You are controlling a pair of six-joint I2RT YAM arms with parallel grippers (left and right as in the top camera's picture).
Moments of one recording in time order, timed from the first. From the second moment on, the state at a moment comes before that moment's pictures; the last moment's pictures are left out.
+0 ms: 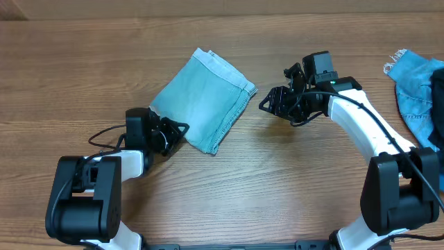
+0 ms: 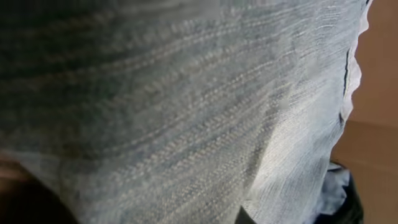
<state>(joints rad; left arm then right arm) -0.05 1.77 0.57 0.36 0.54 -0.99 0.17 1.78 1.25 -0.69 -0.56 0.38</state>
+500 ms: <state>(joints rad) -0.05 1.31 0.54 0.22 0.56 -0.84 0.17 1.78 1.25 -0.72 -0.56 0.38</state>
